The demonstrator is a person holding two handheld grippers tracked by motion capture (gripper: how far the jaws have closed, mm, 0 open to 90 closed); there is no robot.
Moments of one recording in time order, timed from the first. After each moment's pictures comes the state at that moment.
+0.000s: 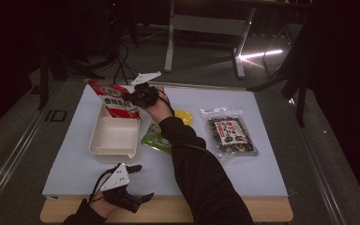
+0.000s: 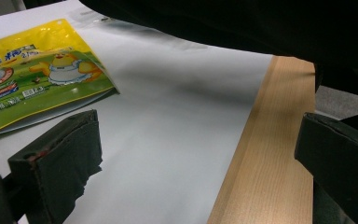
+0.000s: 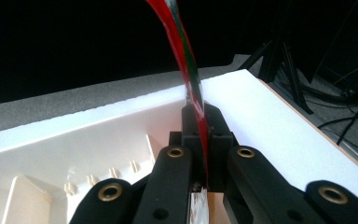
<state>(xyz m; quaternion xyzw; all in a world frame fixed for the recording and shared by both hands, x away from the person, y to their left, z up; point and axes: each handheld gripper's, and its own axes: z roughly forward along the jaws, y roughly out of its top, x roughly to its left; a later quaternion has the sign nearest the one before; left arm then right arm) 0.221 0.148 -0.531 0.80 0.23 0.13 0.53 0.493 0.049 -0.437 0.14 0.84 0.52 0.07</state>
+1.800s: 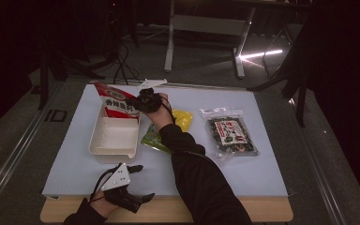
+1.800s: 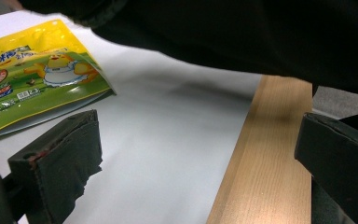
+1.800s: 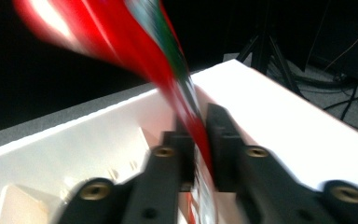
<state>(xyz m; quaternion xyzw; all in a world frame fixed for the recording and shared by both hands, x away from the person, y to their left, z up) 0.222 0.146 -0.530 0.81 0.22 0.13 0.53 0.488 0.036 -0.457 0.20 0.82 0.54 0.06</state>
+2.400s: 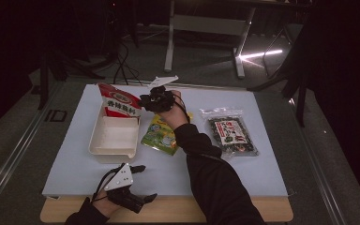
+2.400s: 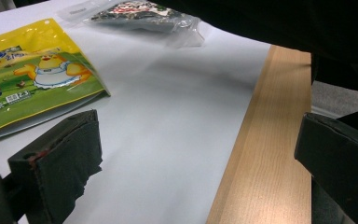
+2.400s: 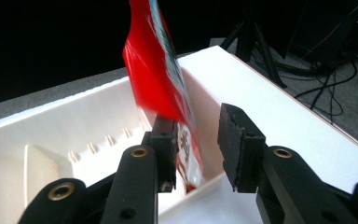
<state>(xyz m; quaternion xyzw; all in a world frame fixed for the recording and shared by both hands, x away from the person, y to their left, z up) 0.224 0.140 -0.531 0.81 0.22 0.12 0.53 0.470 -0.006 -0.427 0.21 0.84 0.50 0.09</state>
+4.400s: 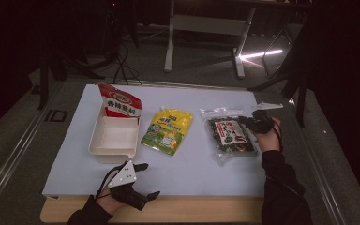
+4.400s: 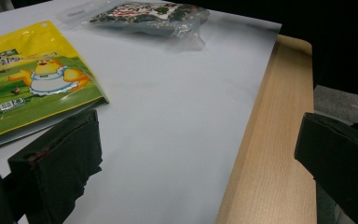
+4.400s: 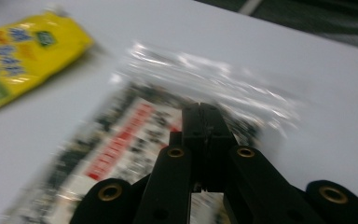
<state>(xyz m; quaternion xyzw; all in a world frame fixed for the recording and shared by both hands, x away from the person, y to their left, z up) 0.231 0.133 -0.530 0.81 0.22 0.12 0.54 0.453 -0.329 -0.482 0.44 0.79 0.38 0.20</state>
